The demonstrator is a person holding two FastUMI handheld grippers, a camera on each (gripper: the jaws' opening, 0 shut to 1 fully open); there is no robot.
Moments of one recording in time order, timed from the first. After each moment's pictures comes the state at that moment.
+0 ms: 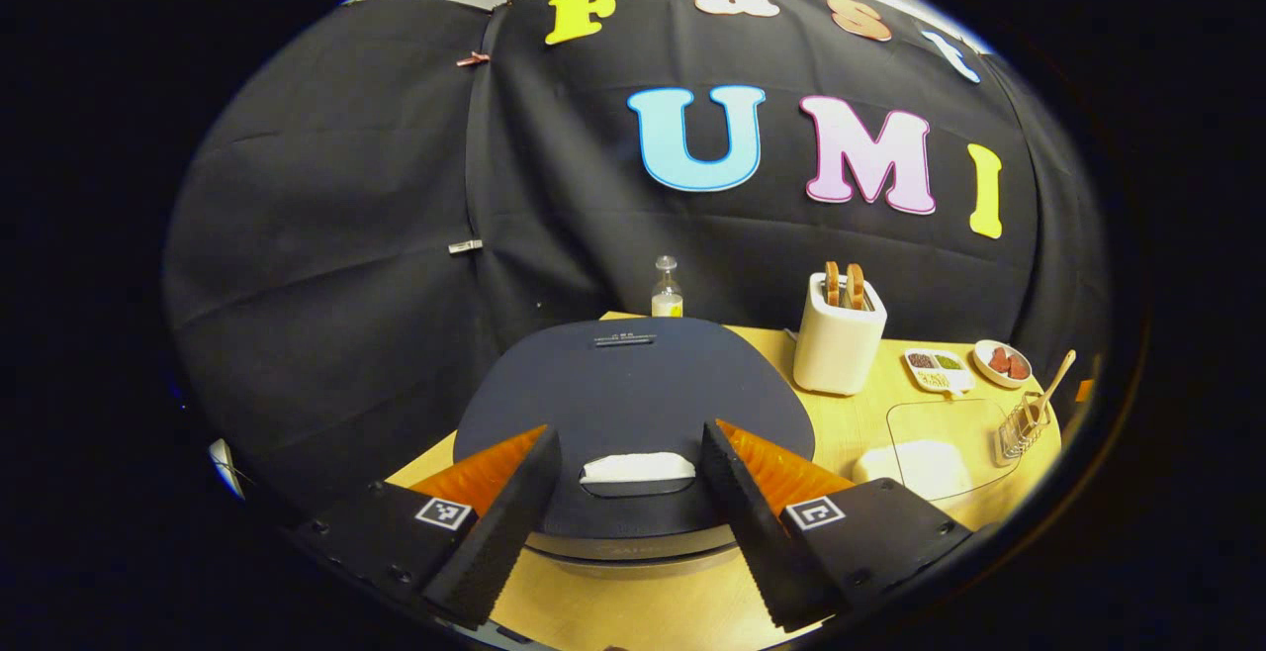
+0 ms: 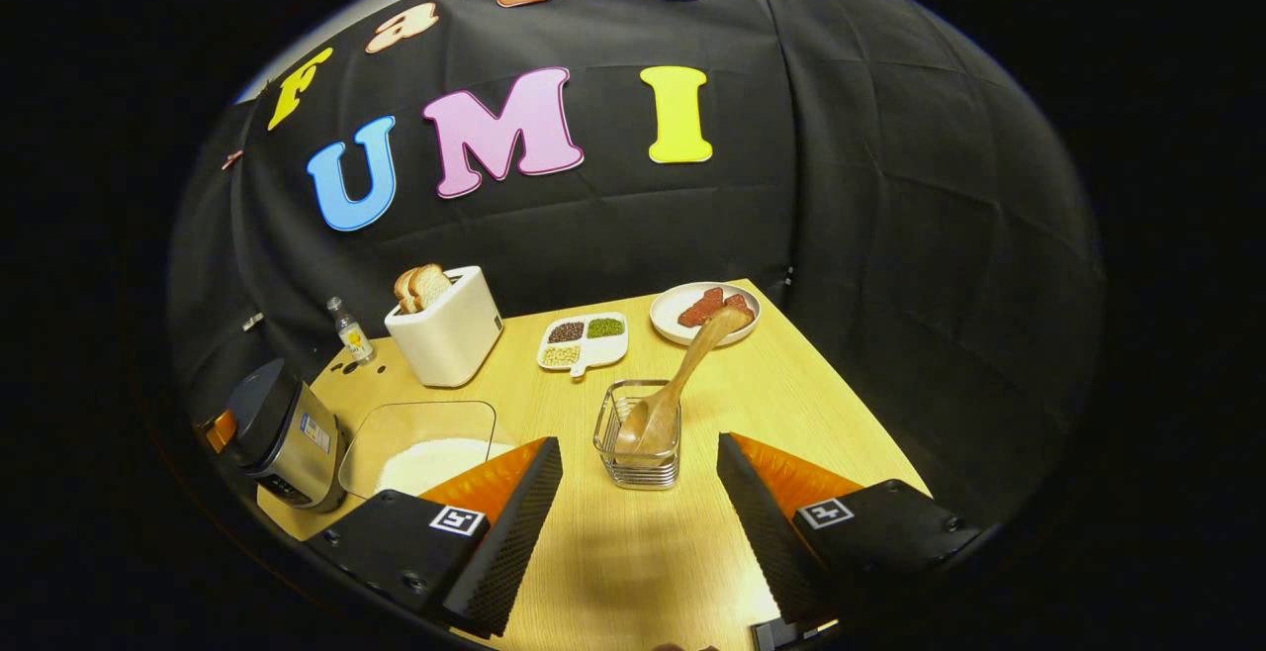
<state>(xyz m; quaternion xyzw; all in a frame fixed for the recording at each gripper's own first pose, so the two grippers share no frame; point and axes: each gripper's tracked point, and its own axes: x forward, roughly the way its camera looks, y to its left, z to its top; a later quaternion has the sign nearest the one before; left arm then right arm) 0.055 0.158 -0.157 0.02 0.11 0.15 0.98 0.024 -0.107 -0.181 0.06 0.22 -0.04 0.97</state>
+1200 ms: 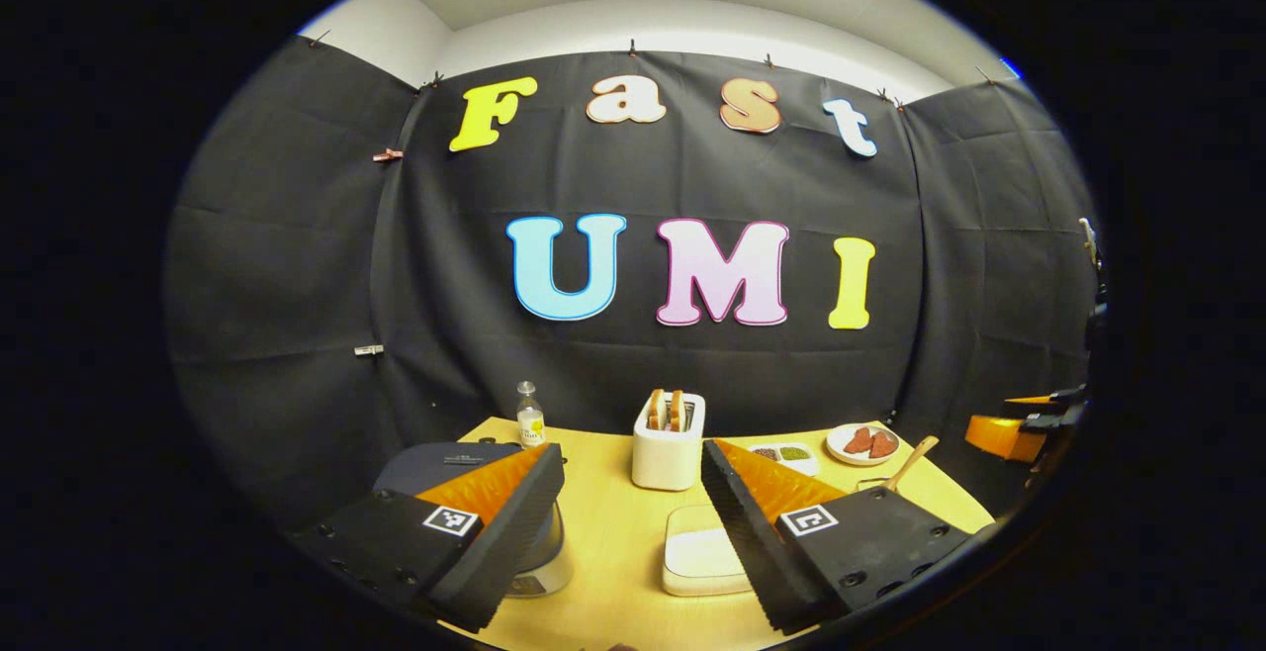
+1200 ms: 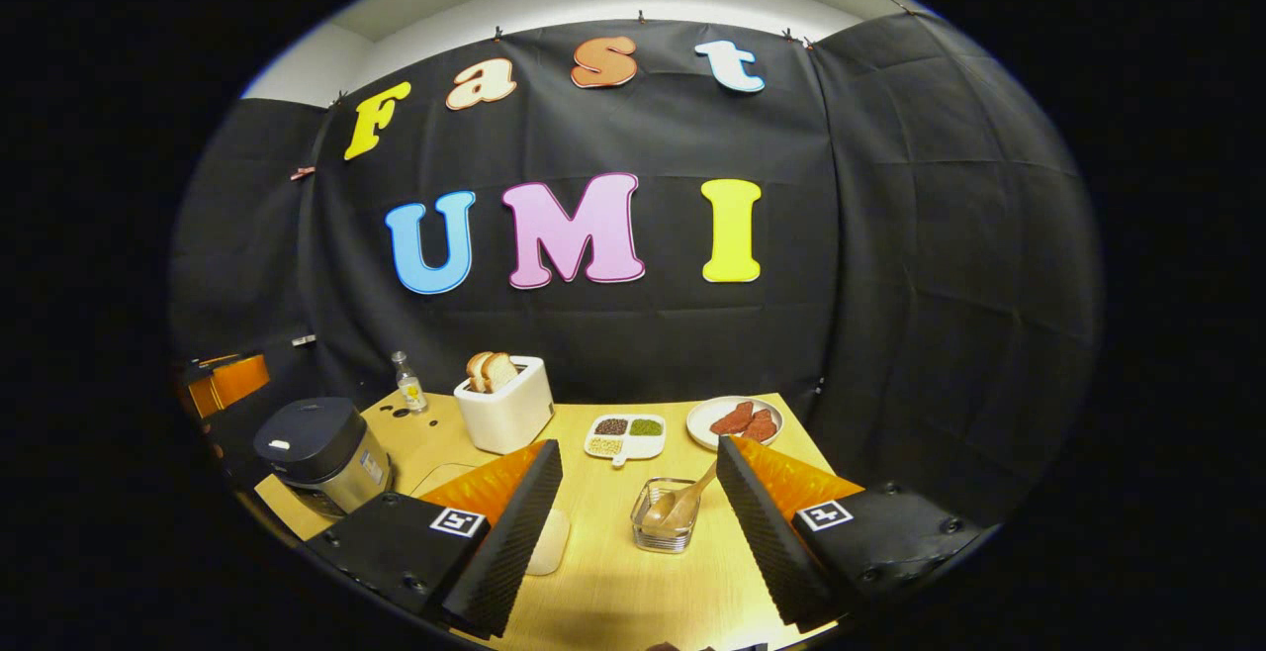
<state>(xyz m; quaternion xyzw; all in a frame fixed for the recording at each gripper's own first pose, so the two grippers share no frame) -0.006 -0.051 -0.008 0.03 -0.02 0.01 1.00 -0.007 -0.079 -0.058 0.01 0.08 0.04 1.00</state>
